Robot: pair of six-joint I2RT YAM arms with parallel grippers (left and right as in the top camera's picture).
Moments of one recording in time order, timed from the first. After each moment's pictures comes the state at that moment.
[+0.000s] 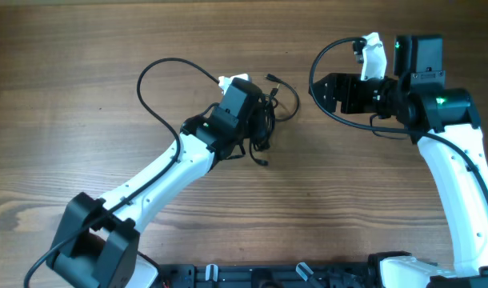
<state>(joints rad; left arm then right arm) -0.61 1.62 1.09 -0.36 -0.02 -0.68 0.09 1.41 1.33 -0.84 -0.53 0.15</state>
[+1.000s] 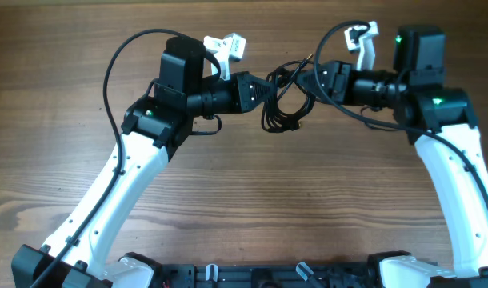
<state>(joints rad) -0.41 1.44 1.23 -0.33 0.70 -0.65 0.13 1.41 1.33 -0.66 -0.80 0.40</state>
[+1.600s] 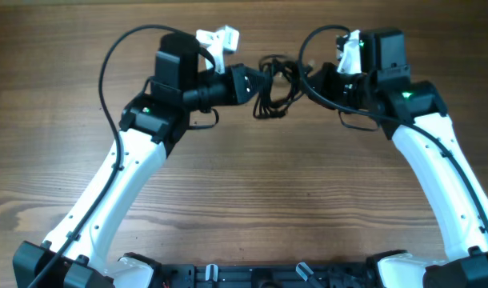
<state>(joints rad) -0.37 1.46 1.23 -0.24 0.68 -0.66 0.21 1.48 1.33 -0.74 -0.47 0.60</state>
